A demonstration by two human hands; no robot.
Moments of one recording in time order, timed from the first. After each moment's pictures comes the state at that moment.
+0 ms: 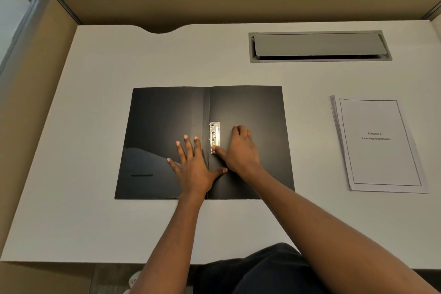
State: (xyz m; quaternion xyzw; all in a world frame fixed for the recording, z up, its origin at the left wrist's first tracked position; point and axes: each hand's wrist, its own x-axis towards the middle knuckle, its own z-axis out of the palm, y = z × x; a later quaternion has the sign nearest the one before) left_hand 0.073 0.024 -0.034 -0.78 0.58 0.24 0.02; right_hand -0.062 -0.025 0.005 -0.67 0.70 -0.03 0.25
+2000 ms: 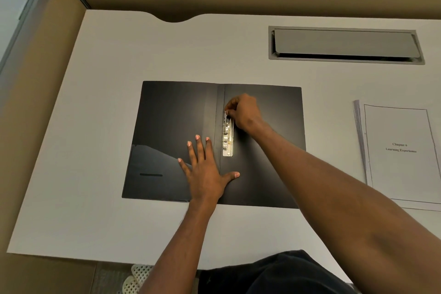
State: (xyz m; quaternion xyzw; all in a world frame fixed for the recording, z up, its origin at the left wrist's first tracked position) left_hand 0.076 0.023 -0.041 -0.78 0.58 0.23 0.03; right_hand -0.040 -0.148 -0.008 -0.64 0.66 -0.12 0.38
